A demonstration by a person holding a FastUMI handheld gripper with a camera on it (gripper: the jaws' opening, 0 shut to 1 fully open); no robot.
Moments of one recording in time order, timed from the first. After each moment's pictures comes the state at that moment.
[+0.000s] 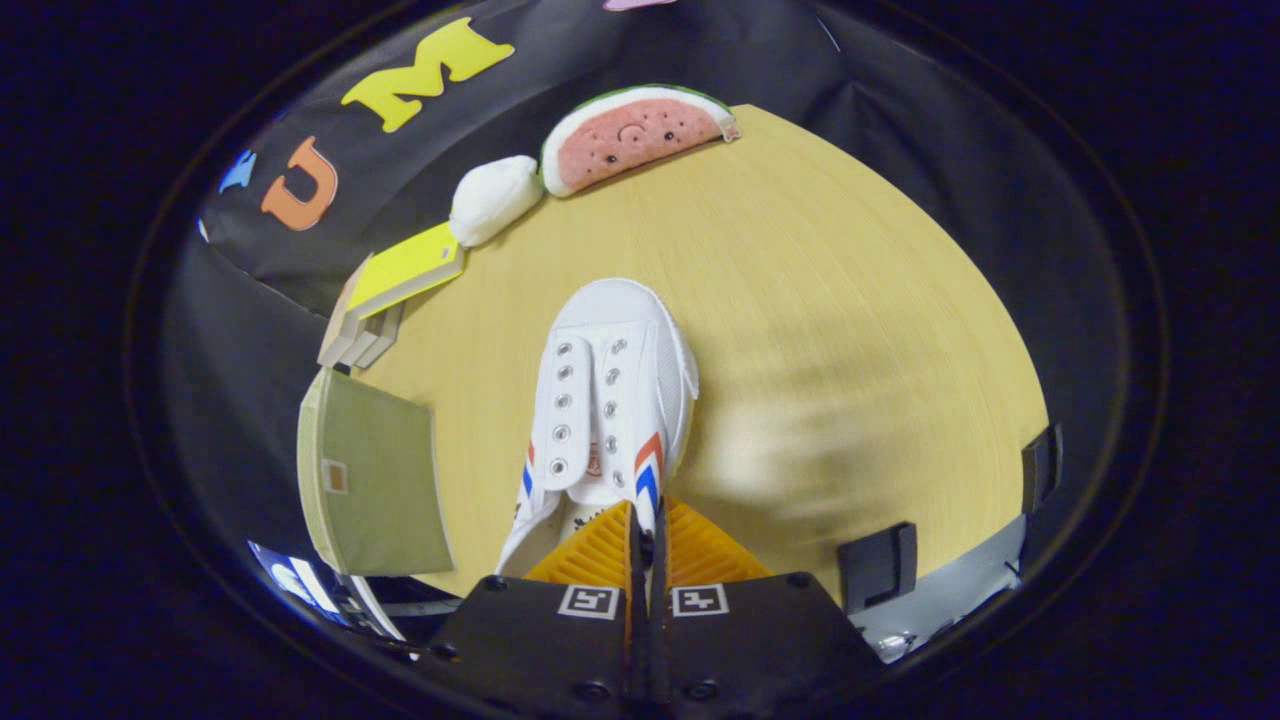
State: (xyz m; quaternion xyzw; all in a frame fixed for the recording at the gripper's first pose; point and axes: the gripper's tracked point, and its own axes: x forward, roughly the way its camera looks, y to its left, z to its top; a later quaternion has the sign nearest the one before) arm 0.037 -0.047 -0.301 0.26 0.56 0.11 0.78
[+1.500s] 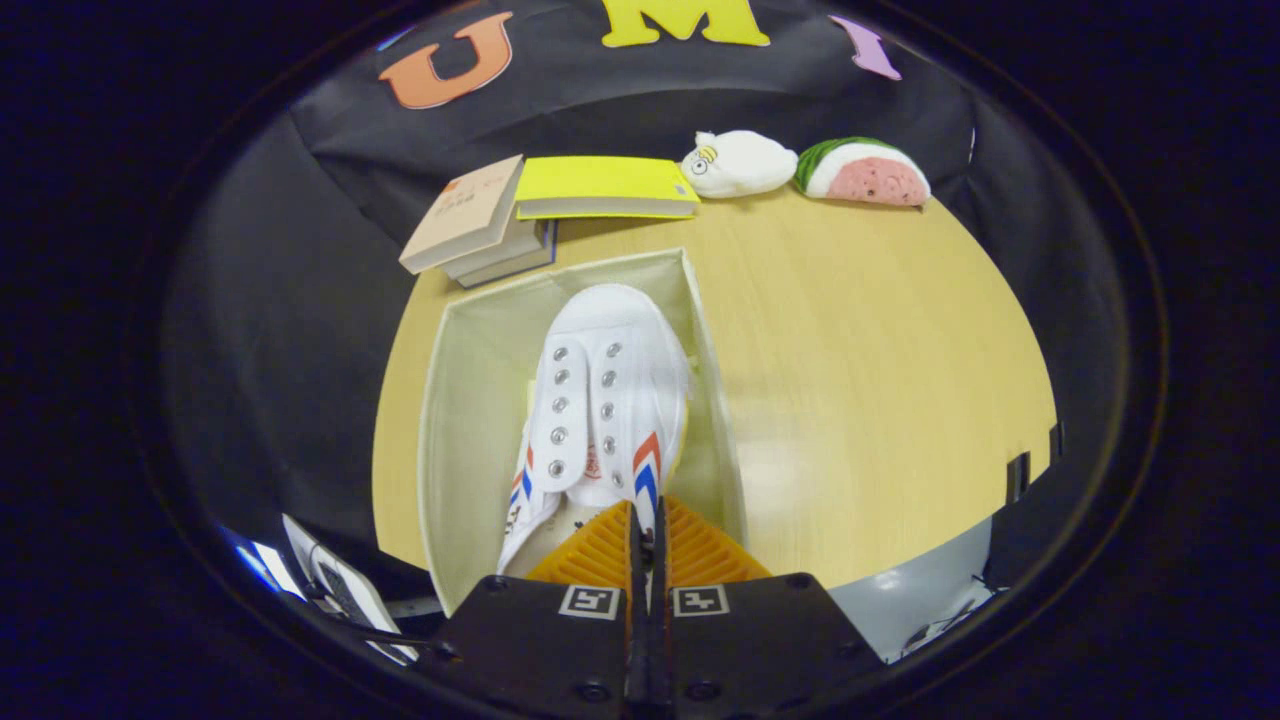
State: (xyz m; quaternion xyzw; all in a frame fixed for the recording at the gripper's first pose) arm 0.008 0.298 -0.205 0.12 0.58 0.10 0.80
